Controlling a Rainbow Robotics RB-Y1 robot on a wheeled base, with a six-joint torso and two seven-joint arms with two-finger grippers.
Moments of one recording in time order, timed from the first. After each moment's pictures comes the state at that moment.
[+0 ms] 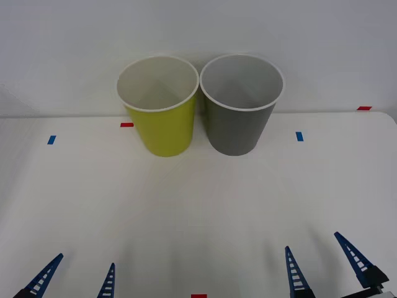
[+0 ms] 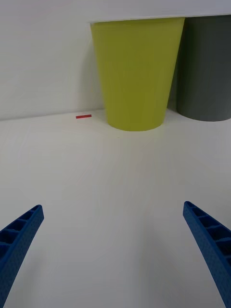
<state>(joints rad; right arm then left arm) 0.81 -0.31 0.20 -1.86 0.17 -0.71 1.27 0.92 0.50 -0.36 -2.00 0.36 -0.55 -1.78</state>
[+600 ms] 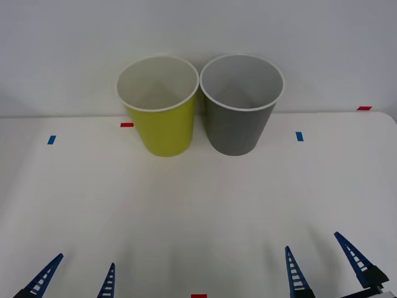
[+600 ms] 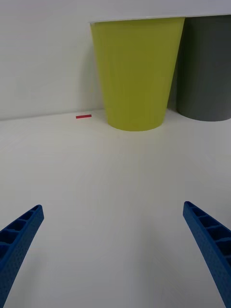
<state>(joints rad) 0.81 -0.31 0.20 -1.86 0.17 -0.71 1.27 0.92 0.50 -0.36 -2.00 0.36 -0.55 -1.78</state>
